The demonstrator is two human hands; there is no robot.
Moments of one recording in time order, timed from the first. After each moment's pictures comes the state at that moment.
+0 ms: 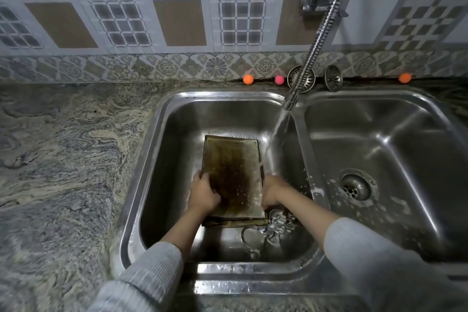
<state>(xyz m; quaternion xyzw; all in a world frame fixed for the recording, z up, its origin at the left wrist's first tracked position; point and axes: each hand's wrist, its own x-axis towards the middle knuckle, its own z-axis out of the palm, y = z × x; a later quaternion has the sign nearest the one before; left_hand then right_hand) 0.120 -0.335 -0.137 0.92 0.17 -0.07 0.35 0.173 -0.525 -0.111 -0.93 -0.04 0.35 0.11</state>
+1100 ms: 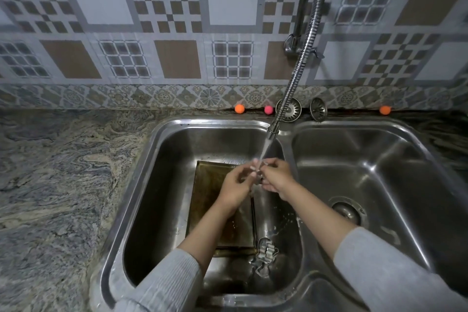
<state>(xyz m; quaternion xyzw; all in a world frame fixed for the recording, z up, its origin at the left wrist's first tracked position) 0.169 -0.428 -0.062 0.75 0.06 -0.02 0.66 0.222 -0.548 -0.059 -0.73 0.17 0.17 0.64</state>
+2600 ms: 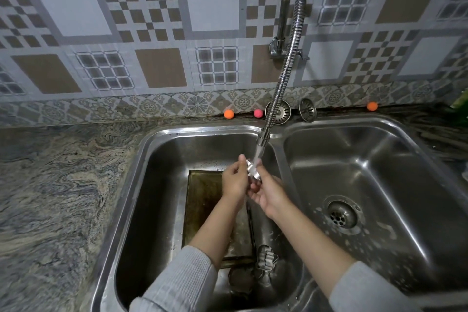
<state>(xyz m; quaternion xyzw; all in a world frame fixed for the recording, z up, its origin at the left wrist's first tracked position) 0.206 -0.454 -0.054 0.65 0.22 0.00 0.73 0.196 -0.531 -0.050 -0.47 0.25 0.14 0.84</state>
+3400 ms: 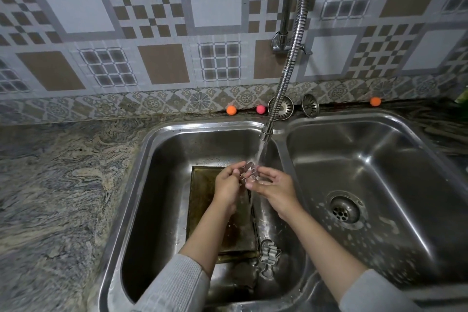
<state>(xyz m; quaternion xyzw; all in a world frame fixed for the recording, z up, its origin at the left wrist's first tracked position) 0.192 -0.427 -0.068 0.57 0.22 -0.06 0.79 0.182 -0.550 -0.065 -0.66 0.05 0.07 0.74</state>
